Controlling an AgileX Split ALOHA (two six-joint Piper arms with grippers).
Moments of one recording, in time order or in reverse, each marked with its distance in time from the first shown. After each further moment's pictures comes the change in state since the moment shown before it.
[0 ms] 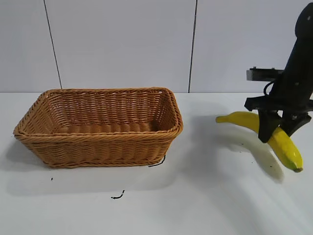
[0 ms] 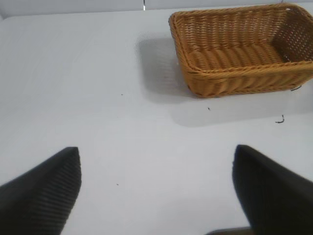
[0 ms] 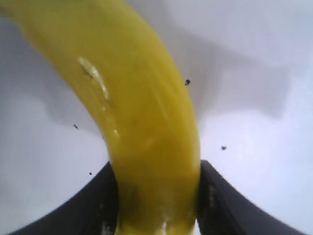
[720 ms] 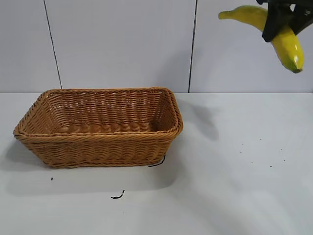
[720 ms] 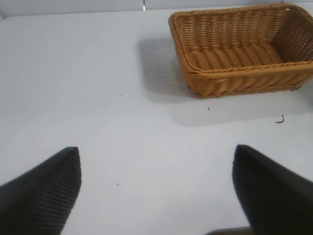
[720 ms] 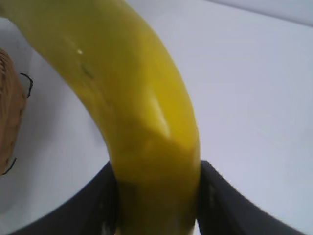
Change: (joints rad) left arm 0.000 0.000 0.000 0.000 0.000 0.000; right arm 0.078 -0.183 -0.338 -0.052 0.140 0.024
